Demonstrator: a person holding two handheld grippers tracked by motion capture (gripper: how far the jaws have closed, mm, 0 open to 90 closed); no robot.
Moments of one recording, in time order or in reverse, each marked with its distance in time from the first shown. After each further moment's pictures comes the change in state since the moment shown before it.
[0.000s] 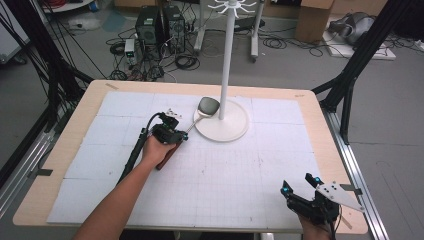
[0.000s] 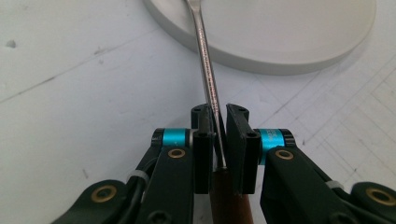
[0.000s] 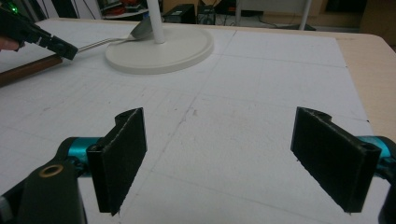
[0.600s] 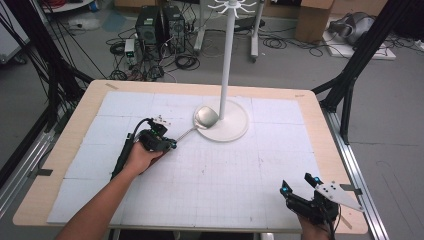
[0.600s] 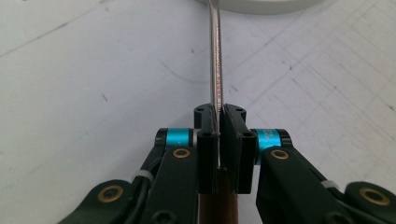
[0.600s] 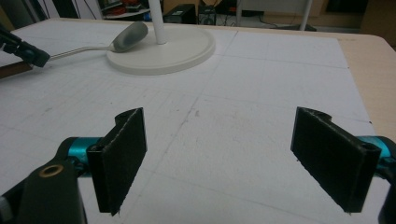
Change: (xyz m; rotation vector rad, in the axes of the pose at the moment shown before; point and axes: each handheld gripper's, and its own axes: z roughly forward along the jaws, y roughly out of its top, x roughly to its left) left arm 0.003 -0.029 -0.035 0.046 -0.039 0.063; right arm 0.002 0.001 0.000 0.000 0.002 -0.004
